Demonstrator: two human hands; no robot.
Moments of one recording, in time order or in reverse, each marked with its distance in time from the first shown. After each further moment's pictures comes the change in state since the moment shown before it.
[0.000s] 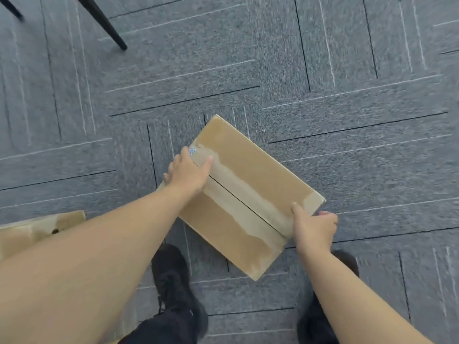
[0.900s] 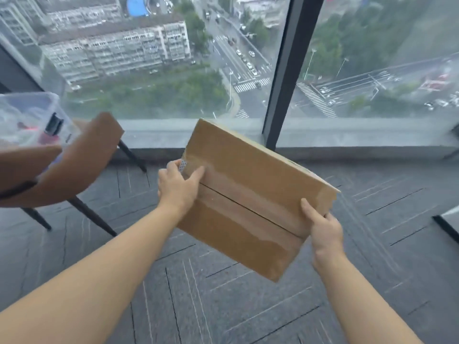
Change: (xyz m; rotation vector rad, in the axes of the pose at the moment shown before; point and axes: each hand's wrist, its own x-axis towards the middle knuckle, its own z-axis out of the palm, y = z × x) left_hand -0.352 0.353 -0.358 -0.502 0.265 0.571; right_hand -0.253 -0.240 -0.453 0.853 -0.113 -0.557
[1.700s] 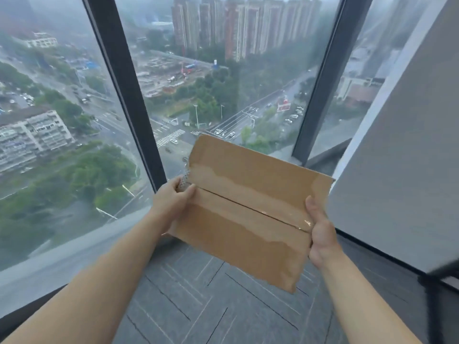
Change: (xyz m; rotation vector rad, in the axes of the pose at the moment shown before) left_hand -0.040 0.371 0.114 -0.075 -0.516 0.529; right_hand 0.002 -0.264 -0.207 0.547 0.205 -0.196
